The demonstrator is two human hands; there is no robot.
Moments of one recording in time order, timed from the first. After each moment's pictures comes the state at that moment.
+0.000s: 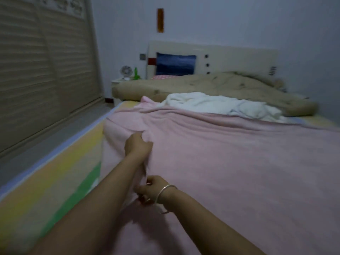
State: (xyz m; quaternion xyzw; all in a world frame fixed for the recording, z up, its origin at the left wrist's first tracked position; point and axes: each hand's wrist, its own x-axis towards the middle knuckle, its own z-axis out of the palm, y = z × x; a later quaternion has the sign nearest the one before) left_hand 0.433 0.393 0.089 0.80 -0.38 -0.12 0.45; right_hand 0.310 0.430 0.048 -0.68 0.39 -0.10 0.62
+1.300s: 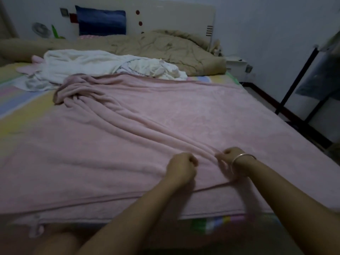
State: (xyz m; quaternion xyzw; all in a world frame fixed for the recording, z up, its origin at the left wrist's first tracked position) left_hand -0.344 0.263 -0.008 0.68 -0.61 -0.27 0.30; right_hand -0.519 0.177 0.020 -0.66 0.69 -0.08 0.30
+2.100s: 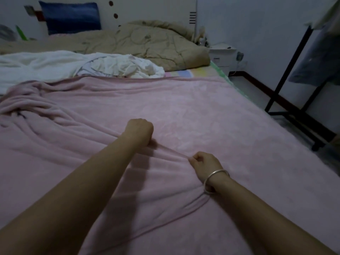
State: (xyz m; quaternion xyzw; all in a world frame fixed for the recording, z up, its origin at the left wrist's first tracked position) left_hand -0.320 0.059 0.029 0.70 -0.70 0.10 -0.09; right_hand -0.546 0.093 -0.029 -0.70 0.61 -0.21 0.29
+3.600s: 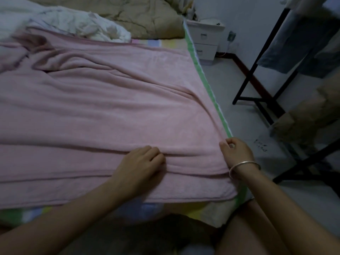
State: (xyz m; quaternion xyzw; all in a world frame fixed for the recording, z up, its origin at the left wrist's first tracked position) left_hand -0.618 0.207 -0.035 0.52 -0.83 0.05 0.20; right_hand -0.882 0.081 -0.029 -0.63 0.69 -0.27 0.23
